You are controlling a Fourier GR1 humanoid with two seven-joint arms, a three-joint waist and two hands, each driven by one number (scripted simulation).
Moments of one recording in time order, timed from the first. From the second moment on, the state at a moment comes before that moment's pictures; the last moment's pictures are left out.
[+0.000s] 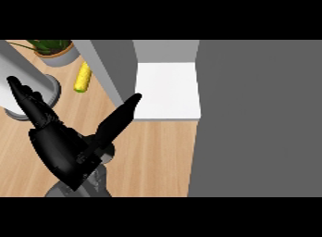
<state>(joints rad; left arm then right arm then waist) -0.31 0.00 -0.40 -1.89 -1.32 0.96 1.15 0.06 -0.18 0.01 -2.39 -0.26 0.13 0.34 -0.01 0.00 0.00</state>
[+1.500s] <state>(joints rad) 0.10 0.18 -0.50 -1.75 -0.83 1.44 0.82 0.16 -0.13 -0.06 -2.38 -0.33 0.28 0.29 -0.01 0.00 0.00</state>
